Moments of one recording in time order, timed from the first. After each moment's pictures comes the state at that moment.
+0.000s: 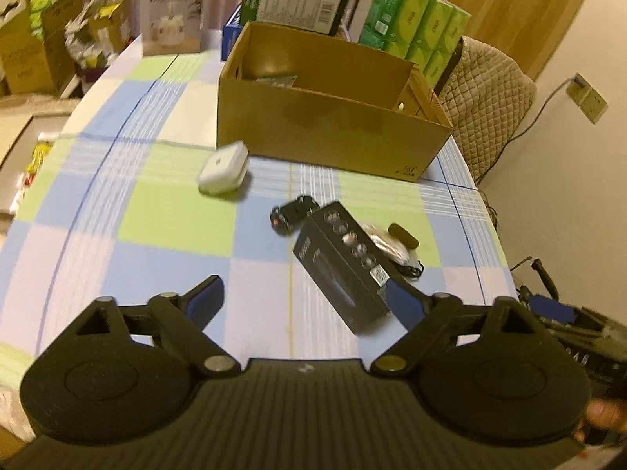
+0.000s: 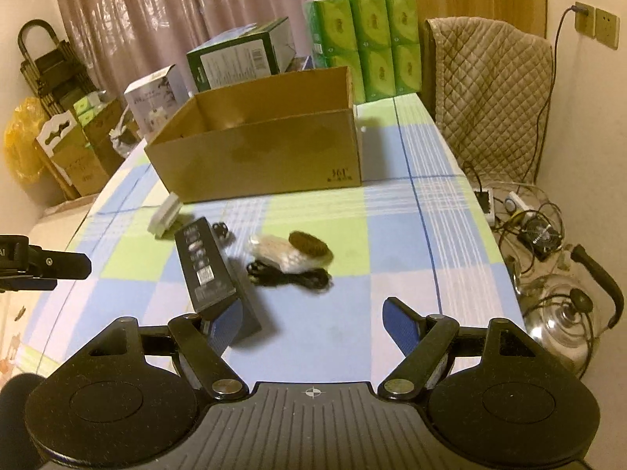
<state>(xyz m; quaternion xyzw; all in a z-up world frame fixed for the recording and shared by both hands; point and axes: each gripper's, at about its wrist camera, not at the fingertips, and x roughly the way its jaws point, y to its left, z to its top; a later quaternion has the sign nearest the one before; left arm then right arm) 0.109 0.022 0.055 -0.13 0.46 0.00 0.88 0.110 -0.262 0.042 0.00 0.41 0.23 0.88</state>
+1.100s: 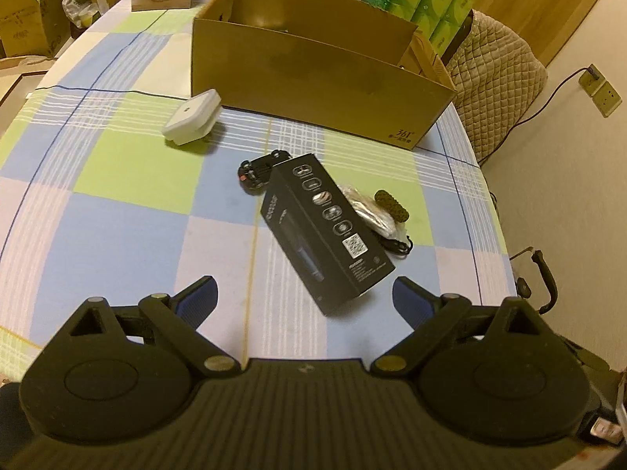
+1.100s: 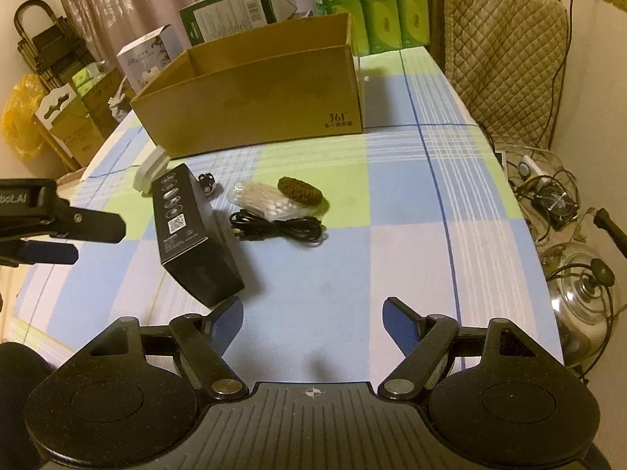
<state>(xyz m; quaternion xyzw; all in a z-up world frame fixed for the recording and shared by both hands) 0.133 -0.017 0.014 -0.16 0.49 0.00 0.86 0.131 -0.268 -0.009 -0.01 0.46 0.24 0.85</state>
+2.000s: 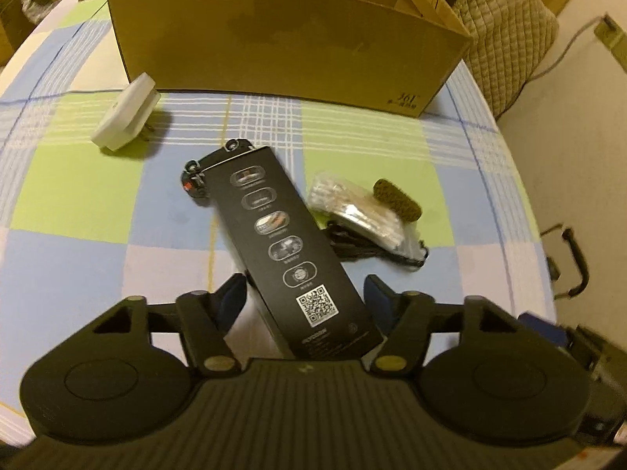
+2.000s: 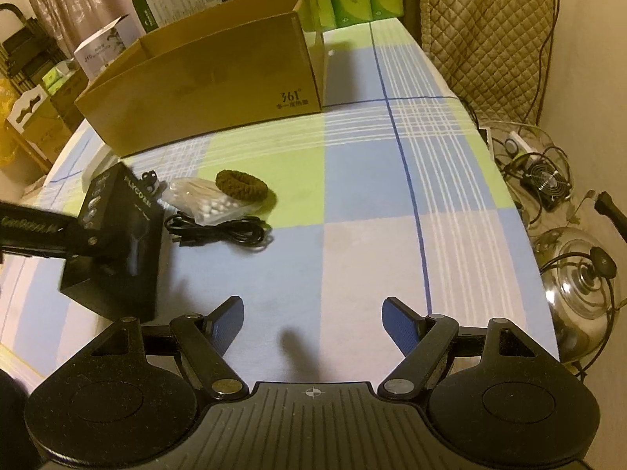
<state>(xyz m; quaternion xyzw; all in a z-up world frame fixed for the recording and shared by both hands) 0.203 -0.051 -0.040 -0.10 0.54 -0.02 0.83 0.178 -0.281 -0.042 0.00 0.49 0.21 0.85</state>
